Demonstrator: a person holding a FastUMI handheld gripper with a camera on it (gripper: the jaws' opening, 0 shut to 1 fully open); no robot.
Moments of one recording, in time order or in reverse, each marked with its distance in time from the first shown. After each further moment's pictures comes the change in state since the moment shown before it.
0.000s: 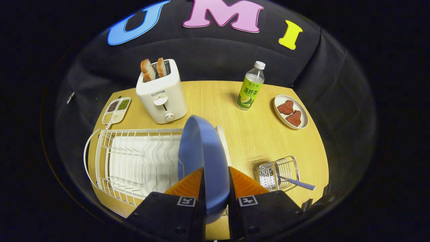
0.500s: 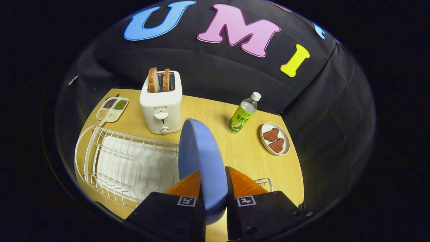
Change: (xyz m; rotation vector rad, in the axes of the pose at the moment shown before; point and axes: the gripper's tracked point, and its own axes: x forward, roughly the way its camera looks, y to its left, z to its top) arm -0.029 -0.014 0.048 -0.145 -0.149 -0.108
